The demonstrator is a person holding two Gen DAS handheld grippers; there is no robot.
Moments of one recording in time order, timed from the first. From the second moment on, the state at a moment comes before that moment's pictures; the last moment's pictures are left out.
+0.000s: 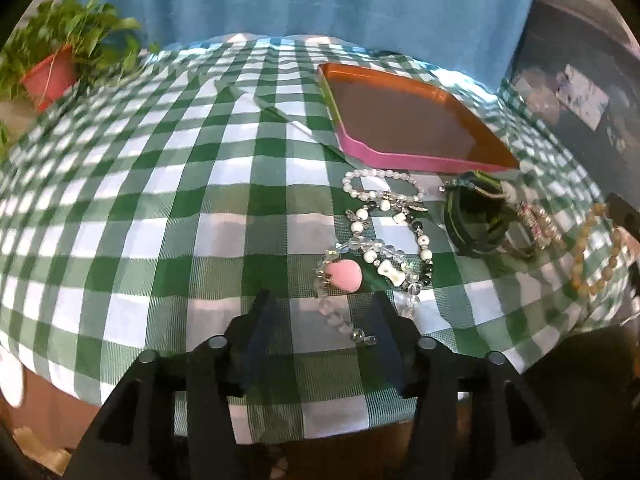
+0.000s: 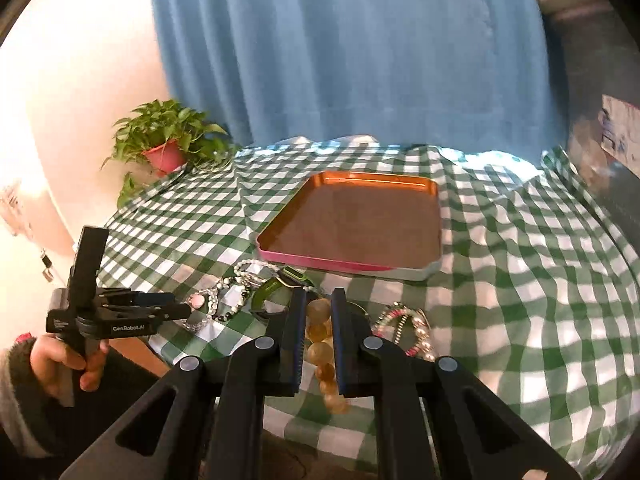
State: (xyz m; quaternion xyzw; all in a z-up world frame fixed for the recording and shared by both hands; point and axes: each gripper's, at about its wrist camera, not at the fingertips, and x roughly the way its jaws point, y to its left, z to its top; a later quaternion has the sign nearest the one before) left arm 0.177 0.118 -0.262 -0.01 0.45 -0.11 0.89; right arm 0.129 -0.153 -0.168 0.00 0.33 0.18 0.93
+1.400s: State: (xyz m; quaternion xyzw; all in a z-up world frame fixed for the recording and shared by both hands) left arm 0.159 0.058 -0.088 0.00 0.32 -0.15 0.94; right arm 0.129 -0.152 -0.118 -0.02 0.33 0.13 0.94
